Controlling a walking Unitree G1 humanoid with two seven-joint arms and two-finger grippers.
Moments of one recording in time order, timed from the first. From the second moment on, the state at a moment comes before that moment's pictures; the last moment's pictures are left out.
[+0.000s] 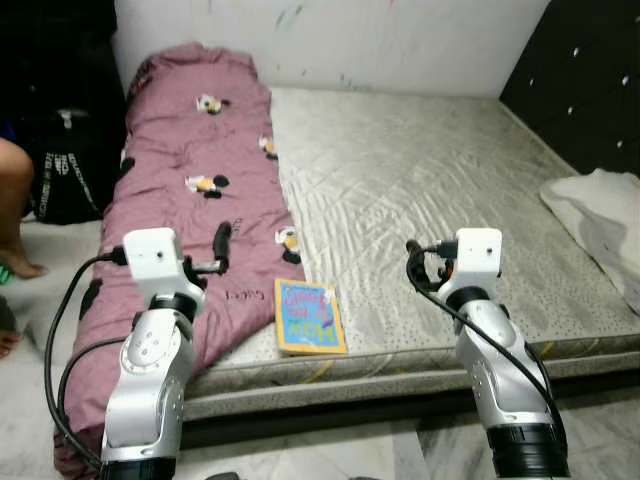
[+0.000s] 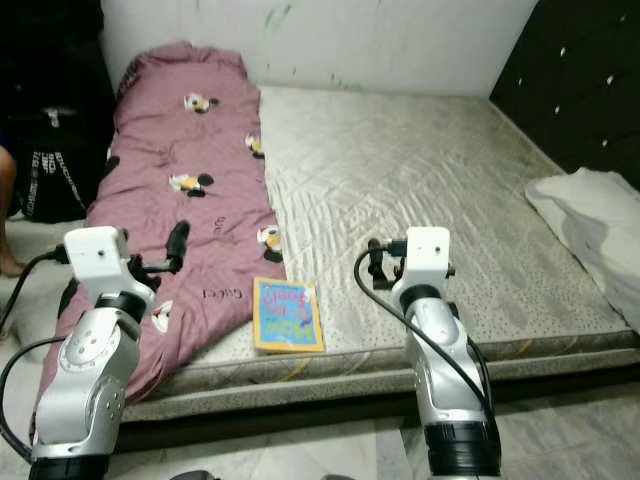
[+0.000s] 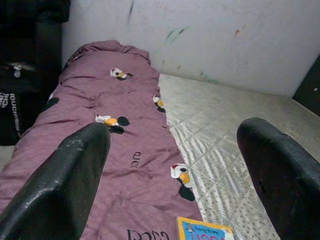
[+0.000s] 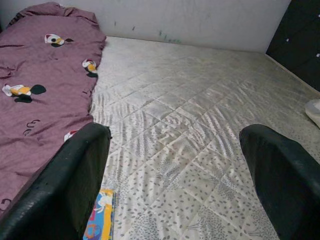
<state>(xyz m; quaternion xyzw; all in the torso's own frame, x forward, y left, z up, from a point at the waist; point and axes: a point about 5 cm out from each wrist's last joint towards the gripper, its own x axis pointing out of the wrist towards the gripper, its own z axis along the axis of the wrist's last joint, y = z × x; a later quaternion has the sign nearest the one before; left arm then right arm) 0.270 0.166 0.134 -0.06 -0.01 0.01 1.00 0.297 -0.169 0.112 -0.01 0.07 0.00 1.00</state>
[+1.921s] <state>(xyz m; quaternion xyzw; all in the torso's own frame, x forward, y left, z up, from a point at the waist) 0.274 0.165 0.129 -0.07 0.00 0.01 1.00 0.302 -0.170 0.112 -0.01 0.06 0.00 1.00</state>
